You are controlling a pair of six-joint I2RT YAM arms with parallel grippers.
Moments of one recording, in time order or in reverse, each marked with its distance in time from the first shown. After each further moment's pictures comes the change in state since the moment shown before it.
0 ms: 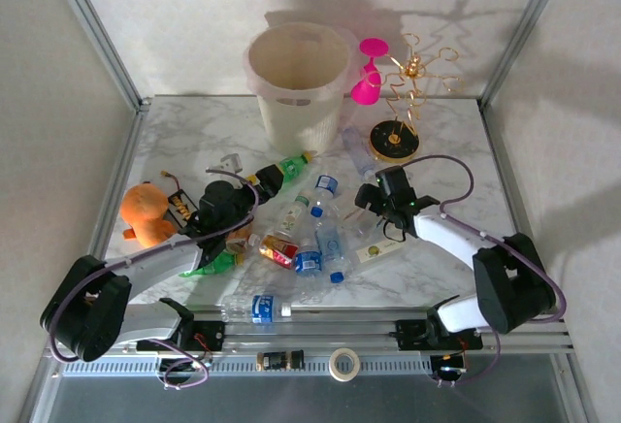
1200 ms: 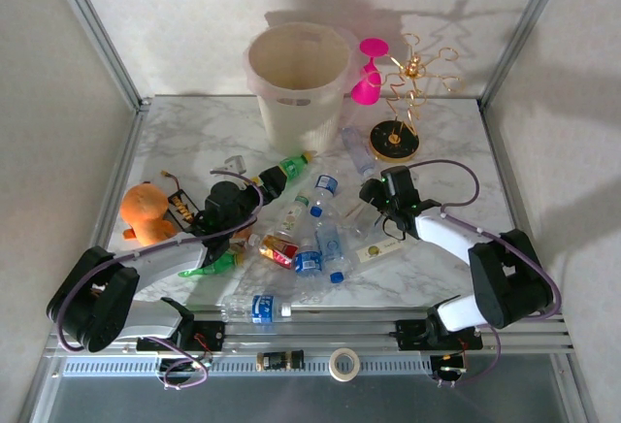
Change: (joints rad) left arm -0.018 0.054 0.001 0.023 -0.023 -0.007; right arm -0.039 0.014 -0.052 0.161 -0.026 0.094
